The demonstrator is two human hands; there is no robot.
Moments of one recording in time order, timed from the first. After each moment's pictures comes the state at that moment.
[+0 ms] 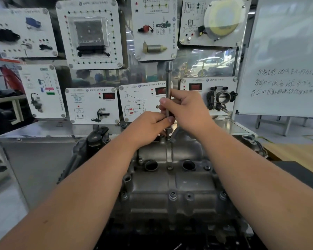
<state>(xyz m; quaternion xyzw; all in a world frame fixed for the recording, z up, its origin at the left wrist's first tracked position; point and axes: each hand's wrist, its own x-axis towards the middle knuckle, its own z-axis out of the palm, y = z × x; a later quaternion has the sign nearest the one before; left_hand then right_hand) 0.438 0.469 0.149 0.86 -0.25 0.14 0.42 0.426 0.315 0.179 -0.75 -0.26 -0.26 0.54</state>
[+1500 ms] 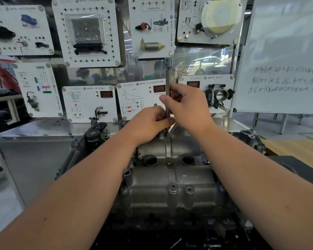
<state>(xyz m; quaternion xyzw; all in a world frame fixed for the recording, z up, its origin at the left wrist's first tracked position) 0.424 0.466 0.151 0.87 -0.24 0.17 0.39 0.414 0.320 0.174 -0.78 -0.23 -0.39 0.44</state>
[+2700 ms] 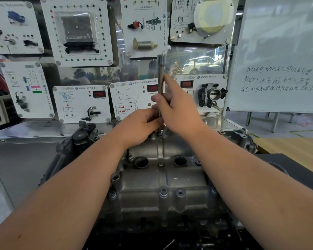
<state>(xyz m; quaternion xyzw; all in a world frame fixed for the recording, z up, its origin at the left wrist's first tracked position) 0.416 0.467 0.151 0.88 -0.26 0.16 0.35 0.409 0.319 0.168 -0.80 -0.26 -0.33 0.44</state>
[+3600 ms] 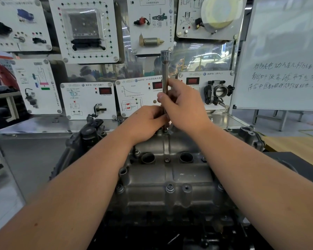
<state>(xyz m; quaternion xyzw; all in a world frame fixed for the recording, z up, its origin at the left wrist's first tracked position) 0.417 0.468 0.149 0.88 -0.26 0.17 0.35 0.405 0.322 0.166 -0.79 -0.25 -0.38 0.40</state>
